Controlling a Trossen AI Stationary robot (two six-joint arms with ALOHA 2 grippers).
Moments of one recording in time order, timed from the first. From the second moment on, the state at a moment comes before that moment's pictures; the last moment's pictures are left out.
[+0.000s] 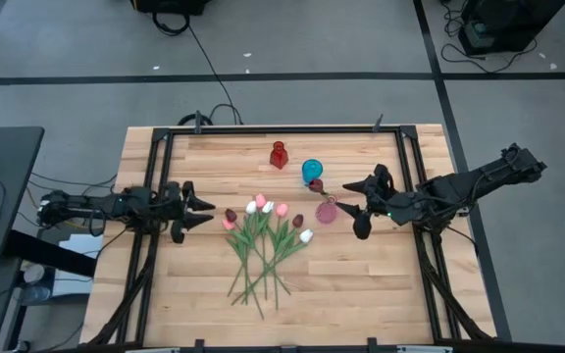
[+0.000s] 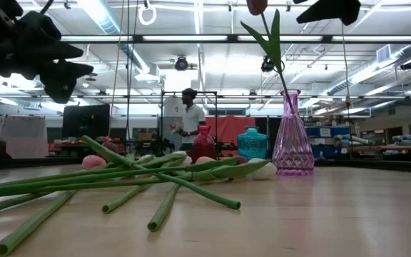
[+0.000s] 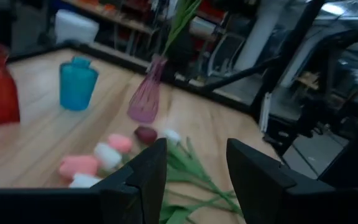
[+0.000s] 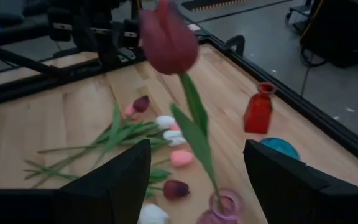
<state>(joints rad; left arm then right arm) -0.08 0.09 0.08 -0.05 -0.07 -0.39 0.37 1.00 0.95 -0.54 0.70 0.50</state>
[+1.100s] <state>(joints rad) -0.26 0.93 0.43 -0.13 -0.08 -0.35 0.50 1.73 1.12 -0.13 0.54 0.68</state>
